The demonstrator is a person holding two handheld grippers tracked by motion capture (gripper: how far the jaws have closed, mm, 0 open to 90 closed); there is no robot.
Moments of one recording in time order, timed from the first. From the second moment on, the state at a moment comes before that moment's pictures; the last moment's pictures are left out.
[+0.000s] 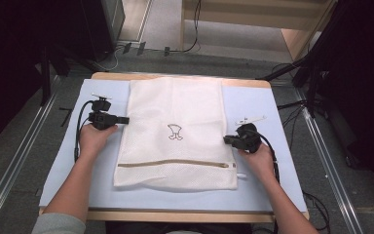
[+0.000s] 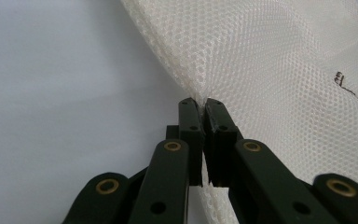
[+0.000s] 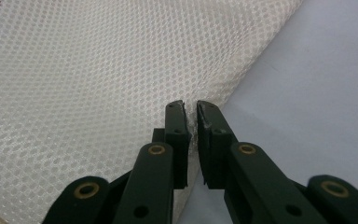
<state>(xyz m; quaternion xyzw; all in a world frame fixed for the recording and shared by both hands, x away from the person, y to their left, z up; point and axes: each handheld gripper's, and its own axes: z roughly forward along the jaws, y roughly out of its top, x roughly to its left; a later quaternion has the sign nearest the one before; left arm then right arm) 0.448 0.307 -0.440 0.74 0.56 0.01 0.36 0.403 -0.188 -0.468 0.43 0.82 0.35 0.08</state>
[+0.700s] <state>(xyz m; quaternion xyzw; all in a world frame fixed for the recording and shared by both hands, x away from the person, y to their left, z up) 0.475 0.315 -0.444 0.73 0.56 0.02 0.38 0.428 -0.186 -0.475 0.45 0.81 0.38 0.09</state>
